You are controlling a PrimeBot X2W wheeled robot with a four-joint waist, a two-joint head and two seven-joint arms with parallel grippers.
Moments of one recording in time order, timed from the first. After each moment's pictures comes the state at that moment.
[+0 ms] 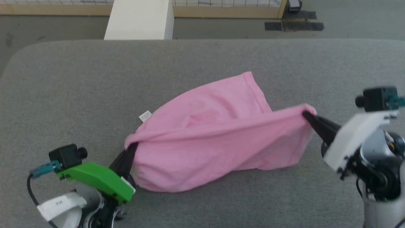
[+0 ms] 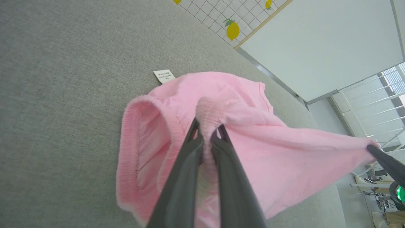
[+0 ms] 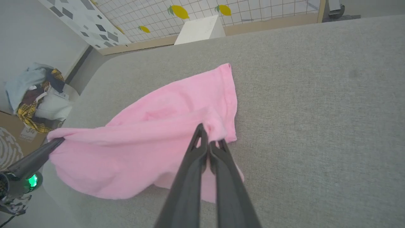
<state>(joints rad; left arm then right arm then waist) -0.03 0.33 -0.23 -0.14 -1.00 0.14 0.21 -0.22 -0.08 -0.08 -0.20 0.54 0.13 0.84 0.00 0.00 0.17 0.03</state>
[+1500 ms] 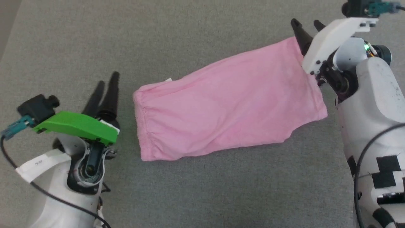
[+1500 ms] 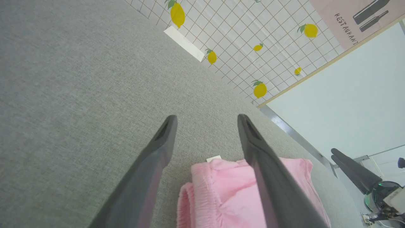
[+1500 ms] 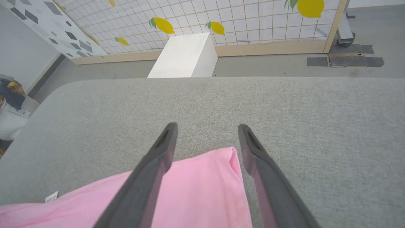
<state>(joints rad) -0.36 0.26 -0.14 0.09 -1.03 0.04 0.05 -0.95 -0.05 -0.07 0.75 0.25 0.13 0.31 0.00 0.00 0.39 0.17</state>
